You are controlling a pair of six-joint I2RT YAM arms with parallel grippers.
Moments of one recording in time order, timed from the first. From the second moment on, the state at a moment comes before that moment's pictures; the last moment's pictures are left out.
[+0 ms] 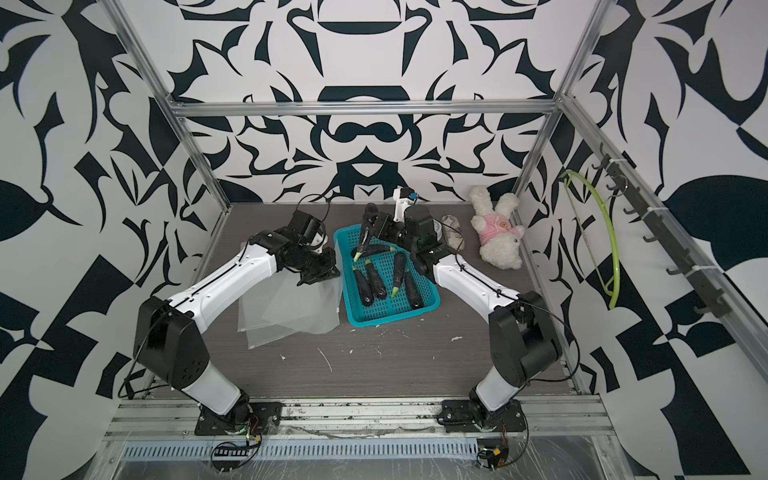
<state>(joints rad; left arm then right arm) -0.53 1.63 1.39 -0.84 0.33 -0.70 0.48 1.61 1.19 0.23 -0.30 0.78</state>
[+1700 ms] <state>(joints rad) -0.54 1.63 1.39 -0.85 0.32 -0.70 0.66 1.64 1.11 0.35 -0.06 0.47</state>
